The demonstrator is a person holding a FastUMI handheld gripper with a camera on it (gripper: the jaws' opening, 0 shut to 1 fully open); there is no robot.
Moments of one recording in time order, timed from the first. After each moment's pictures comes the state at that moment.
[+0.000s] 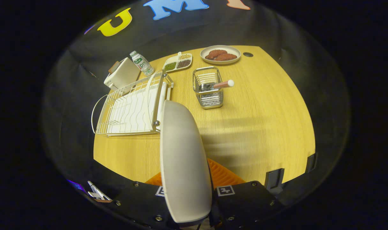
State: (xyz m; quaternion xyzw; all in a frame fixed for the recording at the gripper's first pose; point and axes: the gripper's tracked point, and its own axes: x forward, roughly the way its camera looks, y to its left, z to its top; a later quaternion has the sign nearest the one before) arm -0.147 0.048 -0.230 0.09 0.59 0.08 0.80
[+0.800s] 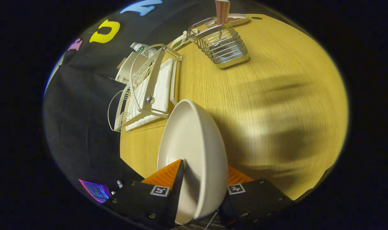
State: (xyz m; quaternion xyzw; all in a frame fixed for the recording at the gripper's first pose) arm -0.163 0.088 -0.332 0.23 0.59 0.20 0.75
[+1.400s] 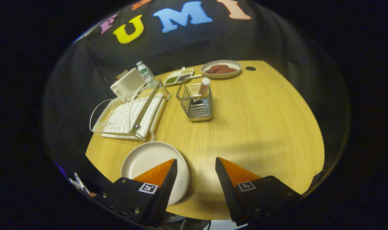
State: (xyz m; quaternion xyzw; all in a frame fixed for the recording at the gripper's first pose) arm -0.105 -0.019 -0.252 0.07 0.42 0.13 0.90
